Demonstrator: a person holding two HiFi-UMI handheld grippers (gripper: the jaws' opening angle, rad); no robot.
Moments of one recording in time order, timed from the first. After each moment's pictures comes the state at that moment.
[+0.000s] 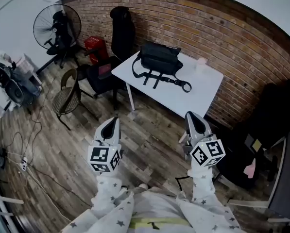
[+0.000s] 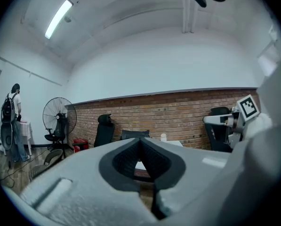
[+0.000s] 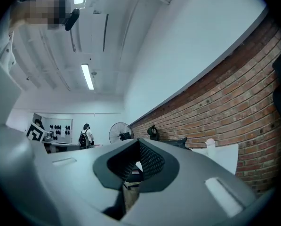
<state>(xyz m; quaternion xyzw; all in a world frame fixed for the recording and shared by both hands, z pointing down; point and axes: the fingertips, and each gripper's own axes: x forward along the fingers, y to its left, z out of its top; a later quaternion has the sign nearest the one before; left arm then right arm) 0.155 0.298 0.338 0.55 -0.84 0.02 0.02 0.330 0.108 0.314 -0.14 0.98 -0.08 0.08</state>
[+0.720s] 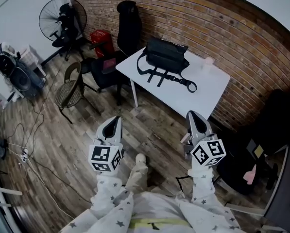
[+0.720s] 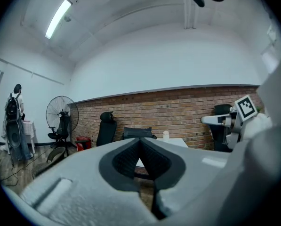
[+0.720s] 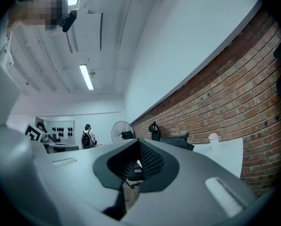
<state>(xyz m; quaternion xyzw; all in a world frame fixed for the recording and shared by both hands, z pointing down) 0.151 0.287 0.351 0.53 -0.85 0.03 0.03 0.311 0.086 0.330 -0.12 0.98 -0.10 0.07</state>
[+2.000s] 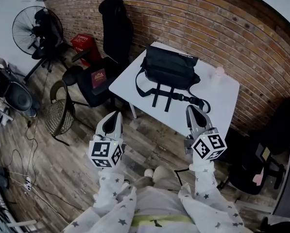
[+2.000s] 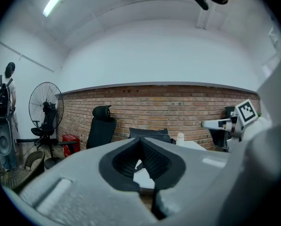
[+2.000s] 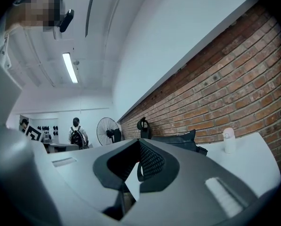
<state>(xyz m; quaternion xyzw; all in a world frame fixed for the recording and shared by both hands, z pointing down) -0.088 0.143 0.369 0.58 -0.81 0.02 0.06 0.096 -0.035 0.354 -0.18 0.97 -0.12 0.05</state>
